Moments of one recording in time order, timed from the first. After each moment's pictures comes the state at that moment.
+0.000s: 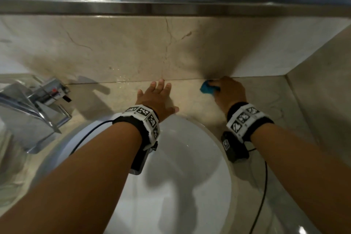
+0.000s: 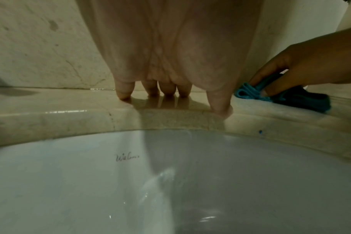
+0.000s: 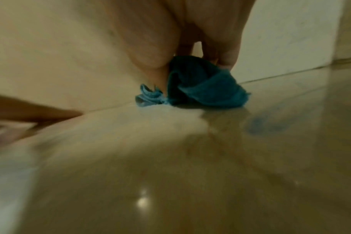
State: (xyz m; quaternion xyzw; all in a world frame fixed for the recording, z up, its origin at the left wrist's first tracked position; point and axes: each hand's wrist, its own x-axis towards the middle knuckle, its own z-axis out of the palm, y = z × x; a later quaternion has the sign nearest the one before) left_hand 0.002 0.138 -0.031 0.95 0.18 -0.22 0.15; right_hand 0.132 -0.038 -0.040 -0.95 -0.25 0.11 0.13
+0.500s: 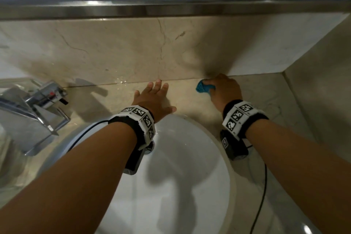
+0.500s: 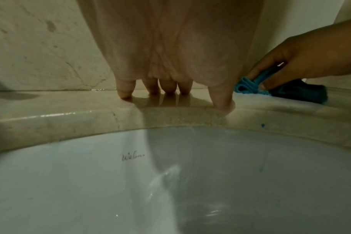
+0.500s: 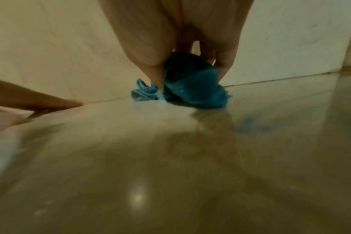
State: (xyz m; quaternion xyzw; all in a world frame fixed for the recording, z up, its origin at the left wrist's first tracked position) left_hand 0.002 0.138 -0.034 0.95 0.19 -0.22 0.15; right_hand 0.130 -0.036 -0.035 -0.95 -0.29 0.10 0.11
